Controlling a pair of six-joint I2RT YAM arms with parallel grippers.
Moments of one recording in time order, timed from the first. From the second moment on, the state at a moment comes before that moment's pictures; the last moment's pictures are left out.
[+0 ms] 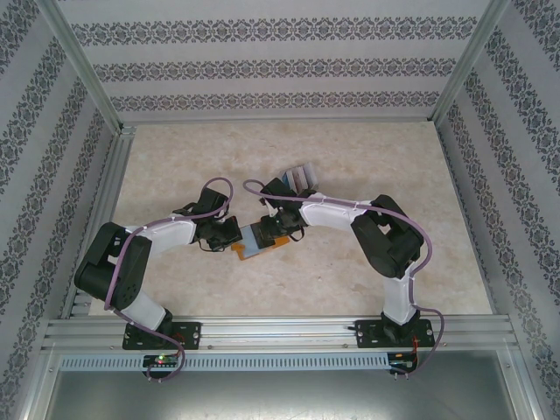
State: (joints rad) left arm -0.37 1.58 0.75 -0.29 0.32 -0.79; right arm 0.76 1.96 1.27 -0.49 -0.17 0.43
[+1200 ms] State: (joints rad) left arm -0.37 1.58 0.76 -0.32 0.29 -0.78; right arm 0.70 2.05 1.40 -0.49 -0.26 0.47
